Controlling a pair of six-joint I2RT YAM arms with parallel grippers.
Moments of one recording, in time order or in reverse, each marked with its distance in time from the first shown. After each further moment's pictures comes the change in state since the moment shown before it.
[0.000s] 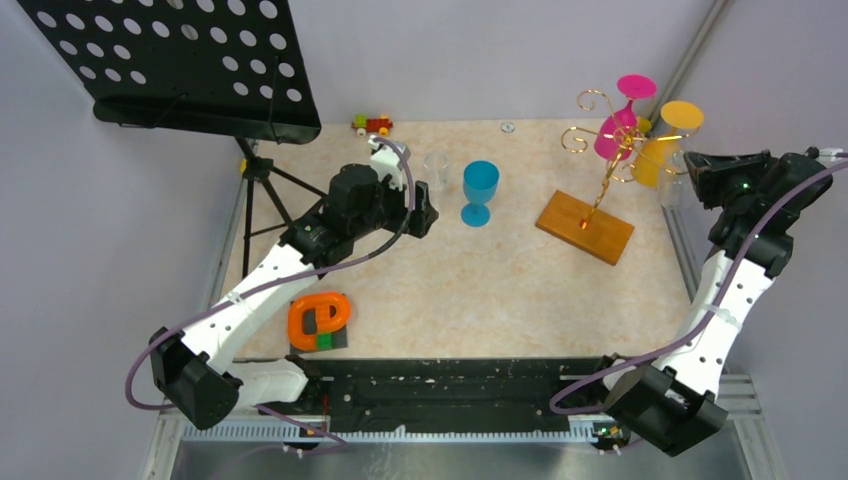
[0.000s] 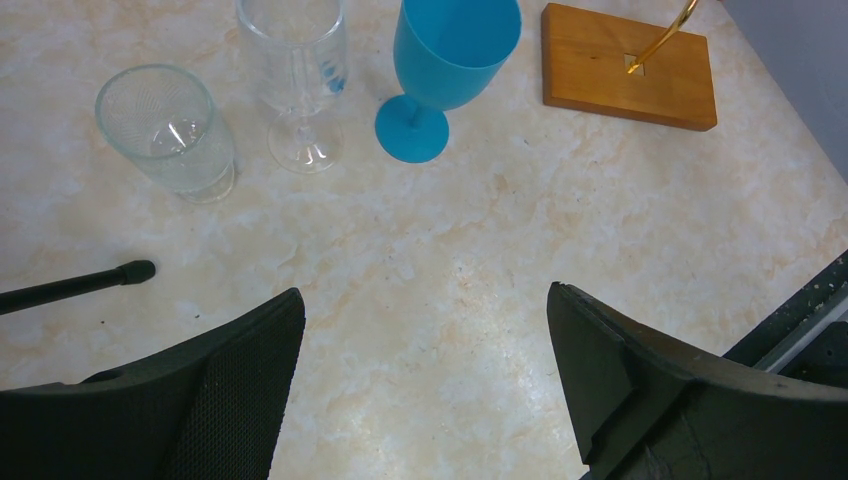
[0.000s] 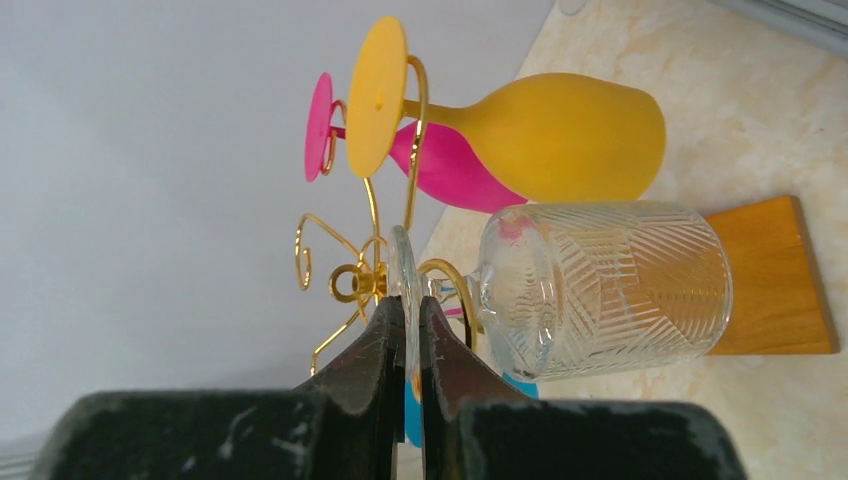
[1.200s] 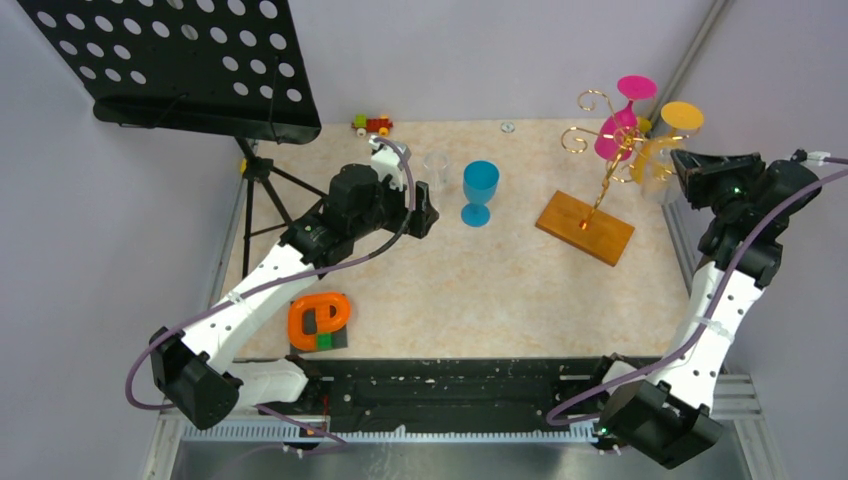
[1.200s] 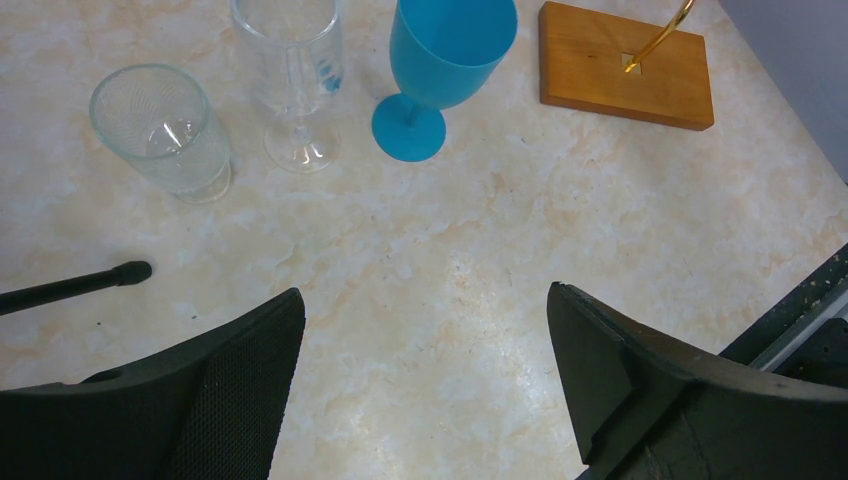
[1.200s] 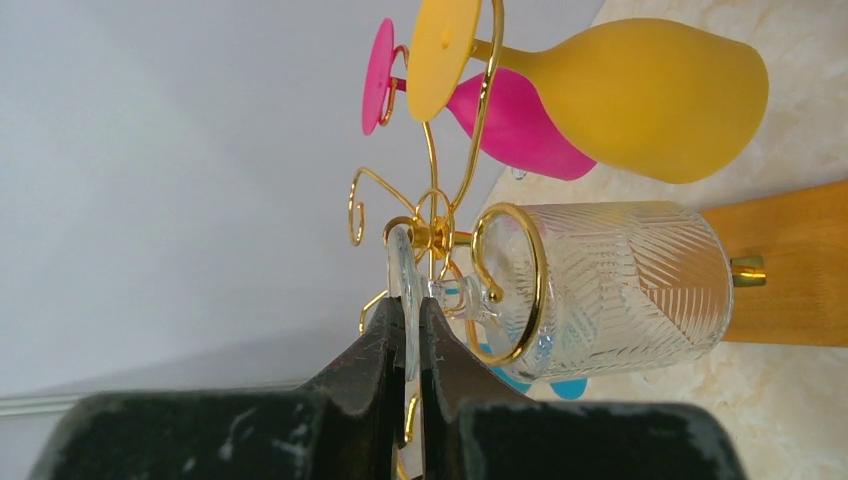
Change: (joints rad) left arm 0.000 0.001 0.000 0.000 0.008 0.000; right arm 0.027 -0.086 -0.065 0.039 -0.036 0.083
